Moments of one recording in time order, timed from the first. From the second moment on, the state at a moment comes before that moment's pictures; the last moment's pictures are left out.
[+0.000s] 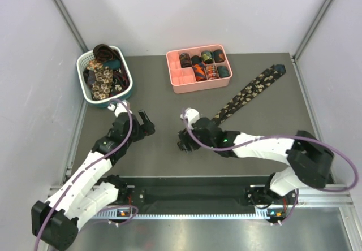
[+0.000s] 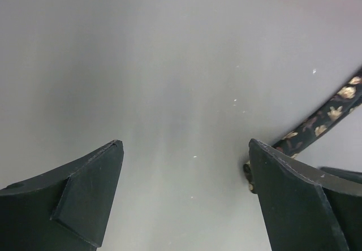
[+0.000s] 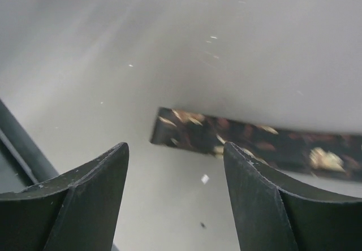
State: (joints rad) left arm -0.44 0.83 0.61 -0.43 -0.24 -0.69; right arm 1.00 1.42 0.74 0.11 0.06 0.25
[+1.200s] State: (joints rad) left arm -0.42 0.84 0.56 -0.40 -0.11 -0.66; right arm 1.17 1.76 0.93 0.02 0.32 0.33
